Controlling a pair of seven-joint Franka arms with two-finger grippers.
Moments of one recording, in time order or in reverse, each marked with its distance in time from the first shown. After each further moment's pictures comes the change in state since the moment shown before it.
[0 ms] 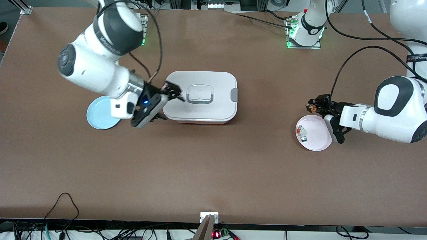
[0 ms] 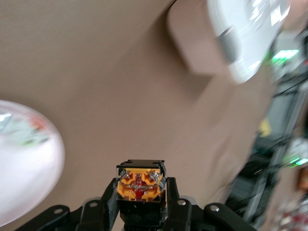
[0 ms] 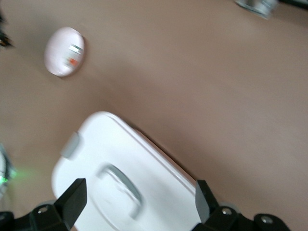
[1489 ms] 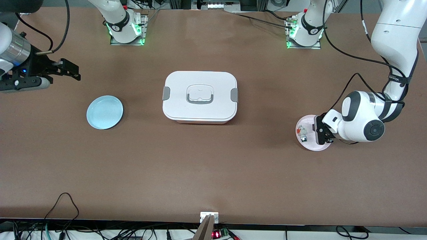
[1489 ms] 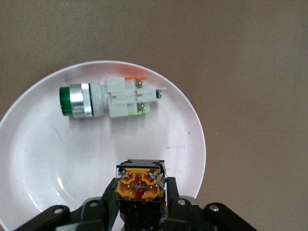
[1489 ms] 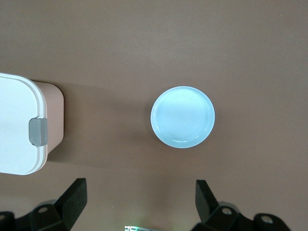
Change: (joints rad) left arm 0.025 0.111 -0.020 -0.257 0.385 0.585 0.498; right arm -0.315 -0.369 -0.017 -0.155 -0.415 -0.428 0.335
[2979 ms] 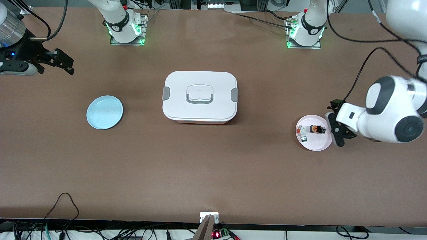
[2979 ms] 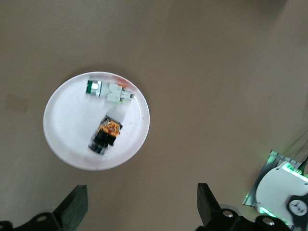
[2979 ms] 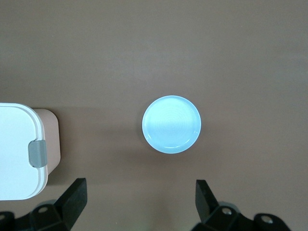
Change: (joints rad) left arm -0.010 -0.144 -0.082 0.328 -0.002 -0.548 -0.392; right arm 0.009 -0.066 0.021 -0.003 -0.062 0.034 0.141
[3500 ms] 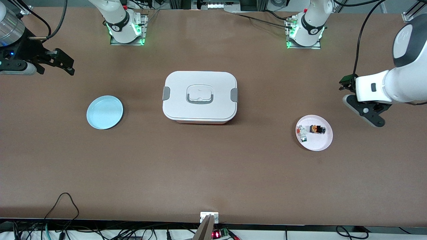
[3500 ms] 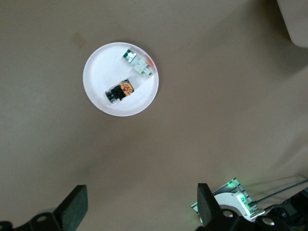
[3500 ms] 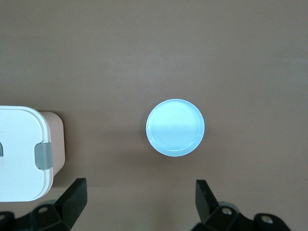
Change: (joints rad) left arm -0.058 -0.203 0.043 0.048 0.000 -0.150 -0.495; right arm -0.064 0.007 0.072 0.012 0.012 0.006 0.001
